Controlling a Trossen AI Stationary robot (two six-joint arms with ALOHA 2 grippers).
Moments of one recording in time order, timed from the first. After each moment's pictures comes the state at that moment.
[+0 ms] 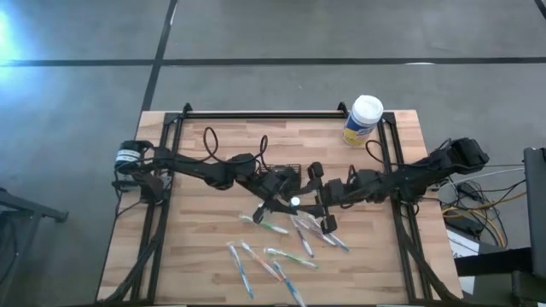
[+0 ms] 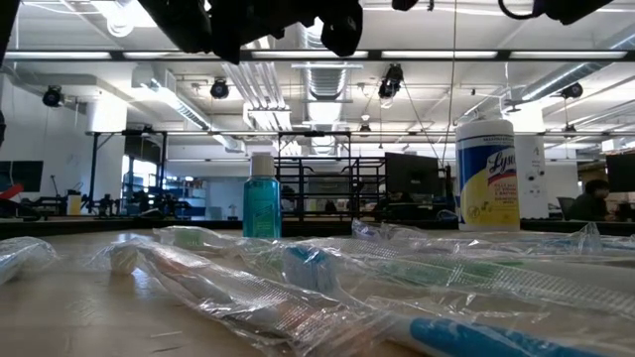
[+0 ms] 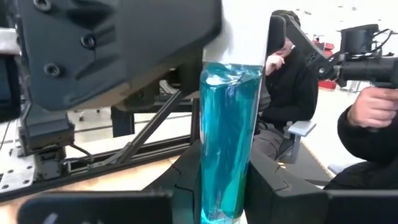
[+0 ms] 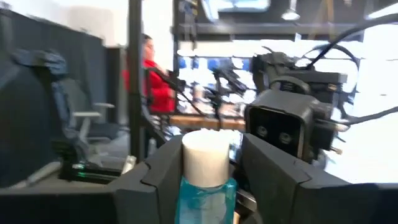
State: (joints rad) left arm -0.03 1.69 1.01 0.76 0.57 -0.09; right arm 0.23 1.37 0.70 0.89 0.10 0.00
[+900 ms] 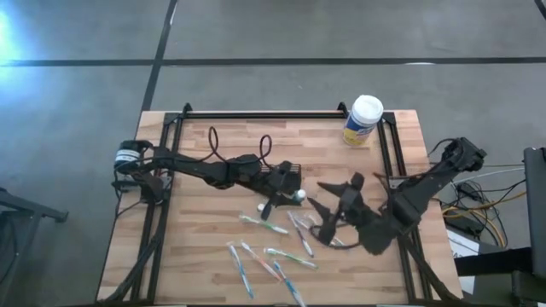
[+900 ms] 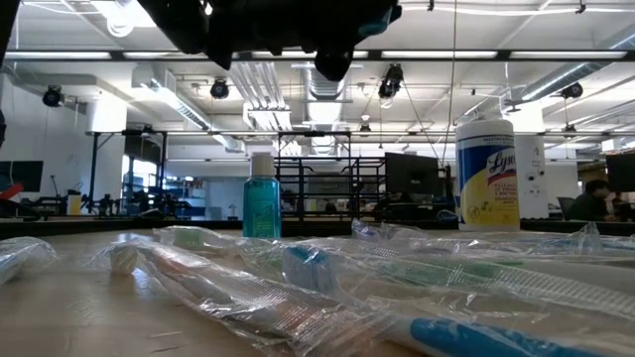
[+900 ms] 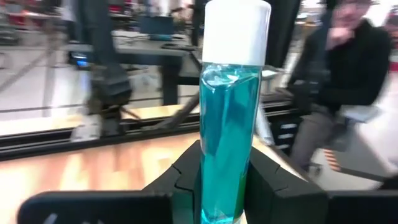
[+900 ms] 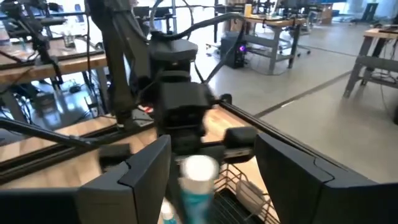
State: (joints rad) left arm -0.01 1.68 1.01 0.64 0.35 -0.03; right arm 0.64 1.43 1.28 -0.37 1.21 0.55
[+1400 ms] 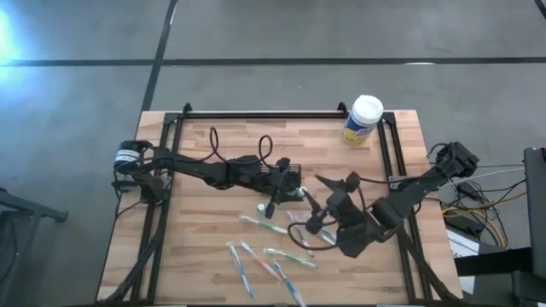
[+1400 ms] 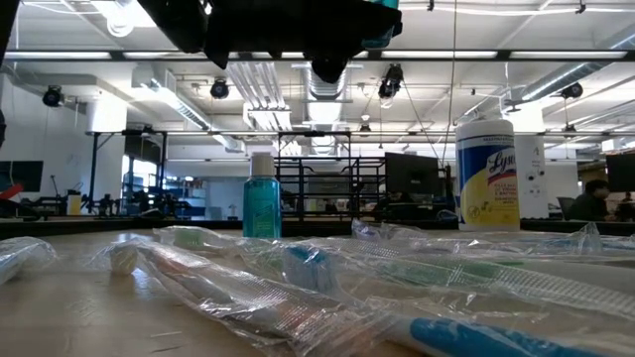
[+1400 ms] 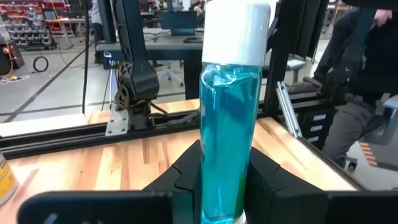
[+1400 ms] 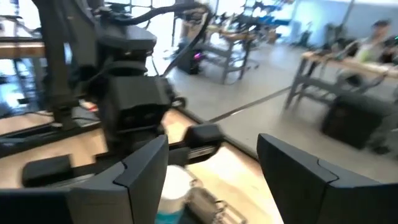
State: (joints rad) left arm -0.01 1.68 1.01 0.61 0.26 0.04; right arm 0.61 1.52 1.31 -0.48 1.36 0.58
